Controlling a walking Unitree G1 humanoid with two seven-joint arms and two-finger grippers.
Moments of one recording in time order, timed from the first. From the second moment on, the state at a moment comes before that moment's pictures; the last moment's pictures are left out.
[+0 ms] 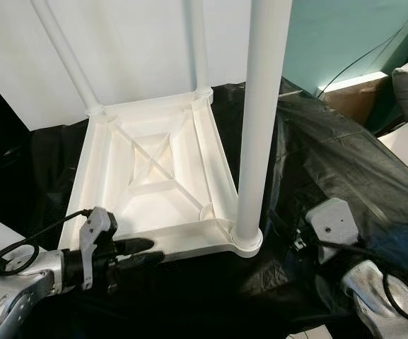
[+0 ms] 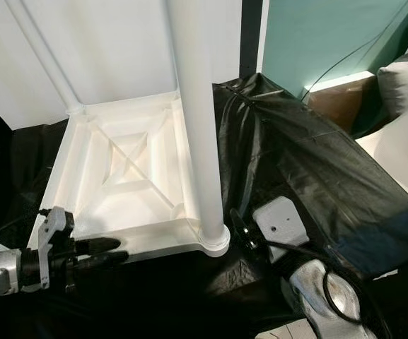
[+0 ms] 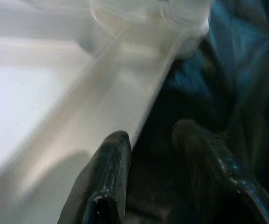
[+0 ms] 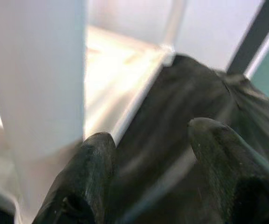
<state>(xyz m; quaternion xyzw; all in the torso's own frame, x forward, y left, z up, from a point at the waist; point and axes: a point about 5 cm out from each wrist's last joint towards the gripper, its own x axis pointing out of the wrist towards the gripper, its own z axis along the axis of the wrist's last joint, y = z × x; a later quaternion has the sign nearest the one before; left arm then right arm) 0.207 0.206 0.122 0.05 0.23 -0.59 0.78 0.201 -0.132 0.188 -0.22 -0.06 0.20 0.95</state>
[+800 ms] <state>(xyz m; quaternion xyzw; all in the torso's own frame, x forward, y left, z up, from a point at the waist) 0.205 0.194 0.091 0.09 0.25 -0.60 0.75 0.199 -0.135 0.185 -0.17 -0.02 0.26 0.95</state>
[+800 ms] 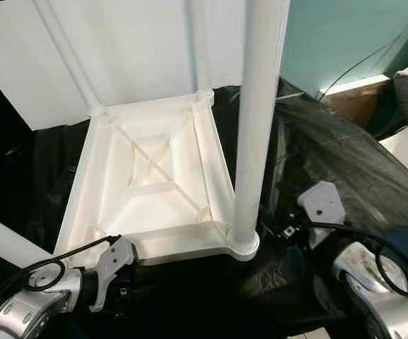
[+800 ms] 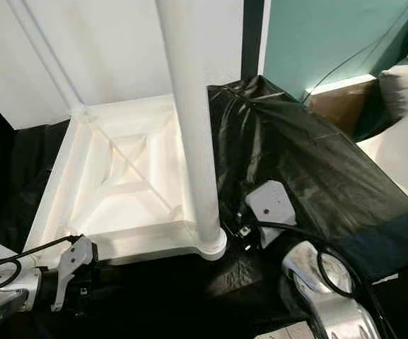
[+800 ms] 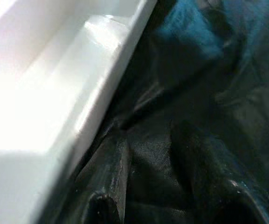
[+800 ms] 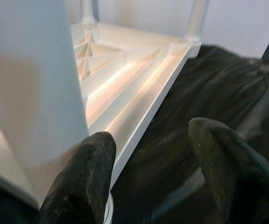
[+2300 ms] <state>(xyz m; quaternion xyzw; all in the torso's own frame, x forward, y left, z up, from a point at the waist) 0.240 0.190 0.101 0.03 0.14 -0.64 0.76 0.178 -0.141 0.156 -0.12 0.08 0.29 0.95</state>
